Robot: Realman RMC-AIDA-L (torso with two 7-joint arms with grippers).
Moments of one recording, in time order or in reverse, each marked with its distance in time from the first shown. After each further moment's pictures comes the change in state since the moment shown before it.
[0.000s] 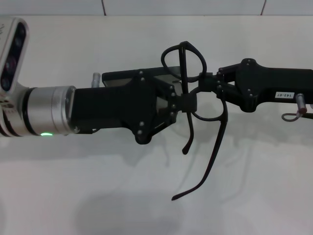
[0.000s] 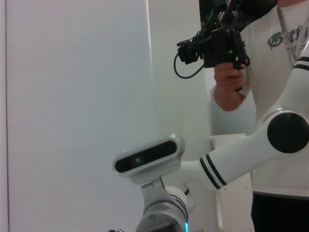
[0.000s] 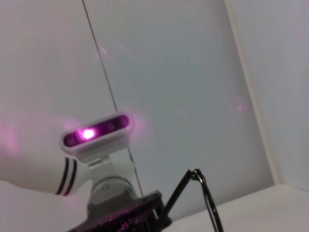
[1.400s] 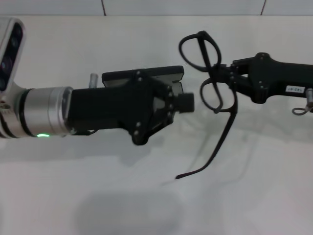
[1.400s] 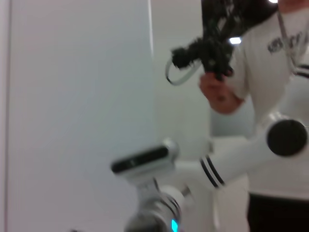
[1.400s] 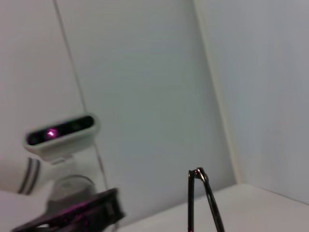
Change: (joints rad) left arm 0.009 0.011 0.031 -0.007 -0.033 0.004 -0.010; right arm -0.038 -0.035 -0.052 -0.004 0.079 0.068 -0.011
